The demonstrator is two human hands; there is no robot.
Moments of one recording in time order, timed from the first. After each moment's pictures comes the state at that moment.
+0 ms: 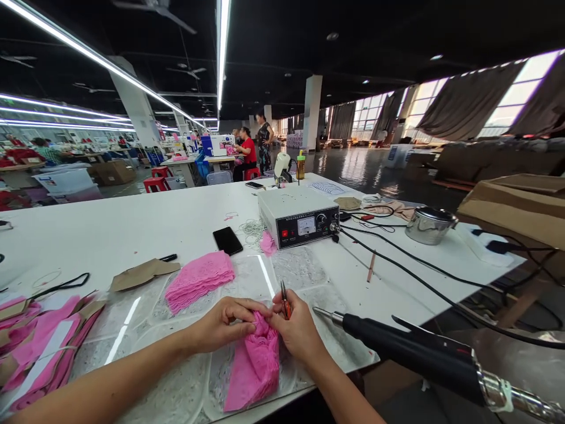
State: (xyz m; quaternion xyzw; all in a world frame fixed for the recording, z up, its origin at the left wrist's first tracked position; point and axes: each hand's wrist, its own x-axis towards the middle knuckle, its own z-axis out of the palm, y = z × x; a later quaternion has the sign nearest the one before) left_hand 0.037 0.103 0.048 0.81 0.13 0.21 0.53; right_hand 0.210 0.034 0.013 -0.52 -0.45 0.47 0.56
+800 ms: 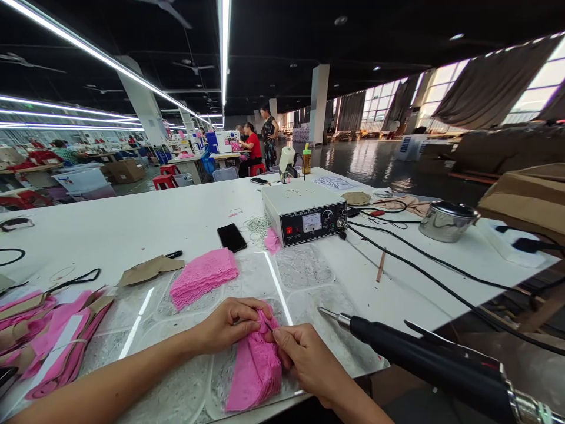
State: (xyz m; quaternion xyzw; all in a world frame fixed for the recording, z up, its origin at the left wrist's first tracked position) left_hand 0.041 0.098 0.051 0.83 0.16 0.20 0.50; right_hand 0.216 -0.001 0.023 -0.51 -0.50 0.57 0.41
